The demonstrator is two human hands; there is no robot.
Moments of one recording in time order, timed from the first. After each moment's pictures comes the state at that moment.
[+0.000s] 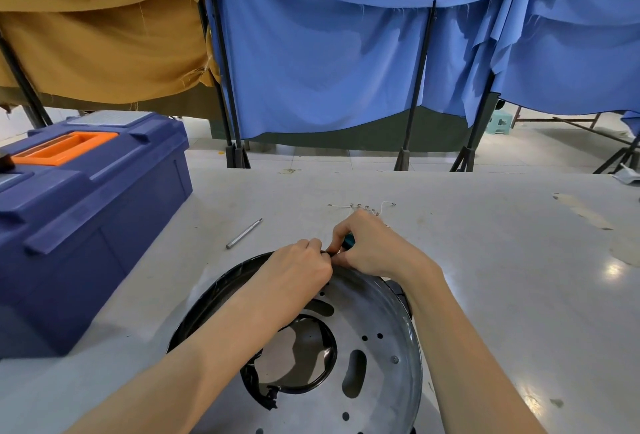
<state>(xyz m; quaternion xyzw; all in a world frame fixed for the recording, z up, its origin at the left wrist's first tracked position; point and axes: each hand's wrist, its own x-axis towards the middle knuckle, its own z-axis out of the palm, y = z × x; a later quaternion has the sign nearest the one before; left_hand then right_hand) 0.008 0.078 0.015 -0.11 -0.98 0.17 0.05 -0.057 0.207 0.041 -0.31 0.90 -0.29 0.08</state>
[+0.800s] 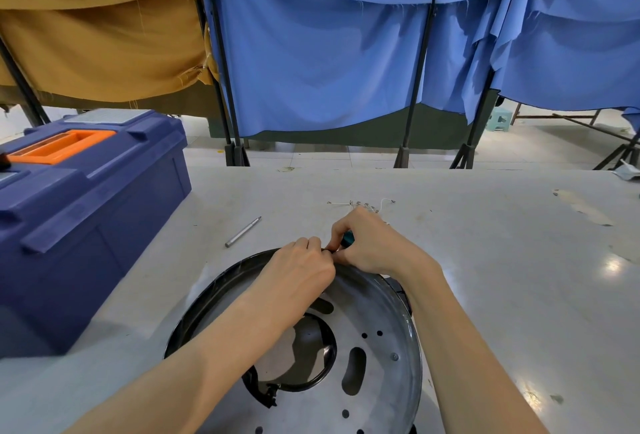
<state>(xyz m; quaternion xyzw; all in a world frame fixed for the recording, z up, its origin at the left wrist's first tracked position) 0.025 0.090 0.028 -0.13 -0.96 0.20 0.12 -0.056 0.207 0.042 -0.32 0.90 -0.29 0.08</state>
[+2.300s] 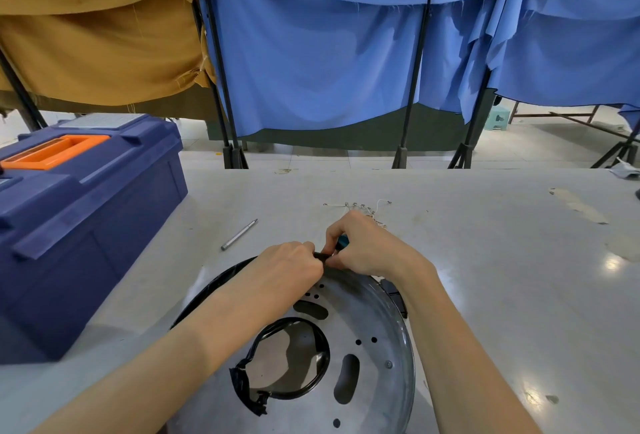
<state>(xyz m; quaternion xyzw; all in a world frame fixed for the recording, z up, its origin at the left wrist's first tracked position) 0.014 0.077 0.033 -0.14 -0.97 0.17 0.00 -0.056 0.209 0.042 -0.32 0.90 -0.29 0.09</state>
